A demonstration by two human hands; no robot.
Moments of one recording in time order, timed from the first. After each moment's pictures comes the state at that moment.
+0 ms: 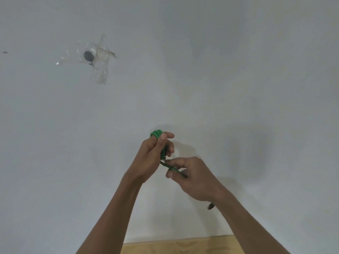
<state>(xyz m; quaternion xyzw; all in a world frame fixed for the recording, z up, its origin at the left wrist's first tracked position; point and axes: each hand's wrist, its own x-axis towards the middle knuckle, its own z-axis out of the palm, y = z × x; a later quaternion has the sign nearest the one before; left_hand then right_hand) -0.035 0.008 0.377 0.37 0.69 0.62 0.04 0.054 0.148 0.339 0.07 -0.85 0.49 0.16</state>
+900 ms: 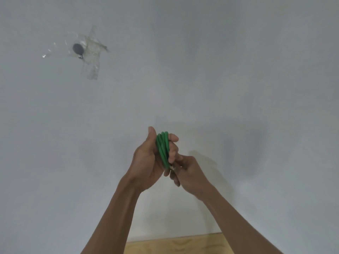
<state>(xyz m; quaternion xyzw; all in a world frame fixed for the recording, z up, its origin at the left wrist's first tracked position) -0.016 0.019 0.381 0.35 0.46 0.77 0.27 0.028 0.152 0.316 0.05 -0.74 0.65 0.17</state>
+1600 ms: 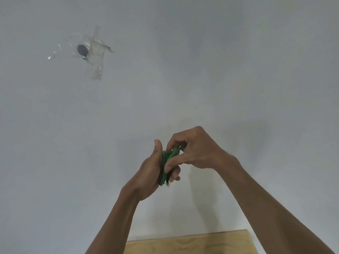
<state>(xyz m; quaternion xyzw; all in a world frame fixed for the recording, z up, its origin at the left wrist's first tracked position) -0.017 0.004 0.356 0.34 0.61 0.65 0.29 0.037 0.174 0.404 0.15 -0.90 0.37 0.20</state>
